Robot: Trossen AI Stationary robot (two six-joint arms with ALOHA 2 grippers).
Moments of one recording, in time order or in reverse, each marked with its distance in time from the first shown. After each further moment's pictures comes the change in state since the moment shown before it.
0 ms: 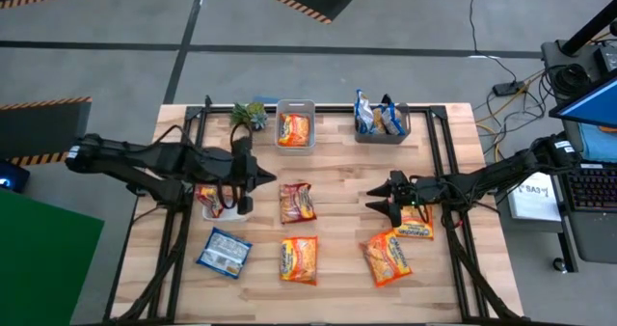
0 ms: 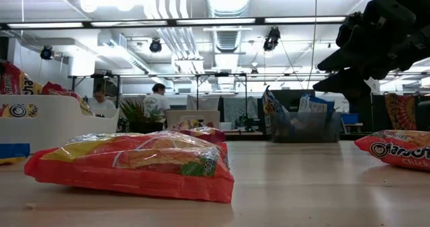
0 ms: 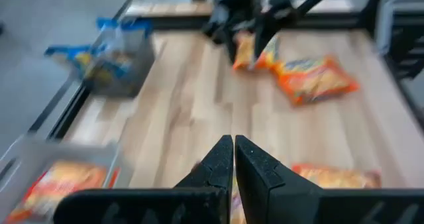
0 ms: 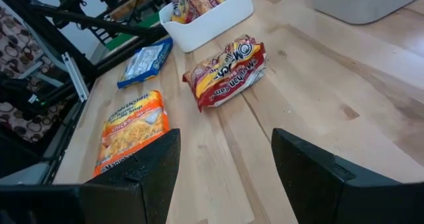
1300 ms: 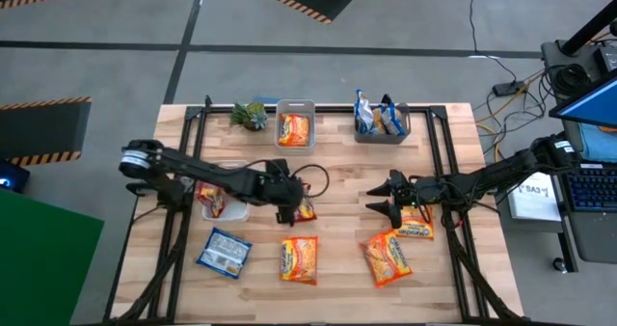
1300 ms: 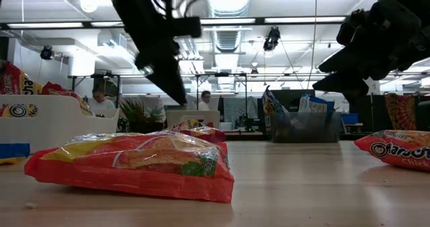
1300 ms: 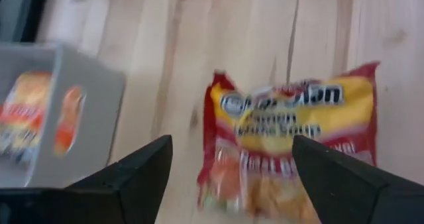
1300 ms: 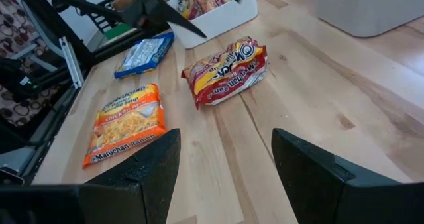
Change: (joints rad) left arm 0.041 0.583 -0.001 0.043 -0.159 -0.025; right arm 0.000 0.000 0.000 -0.003 -0.006 -0.093
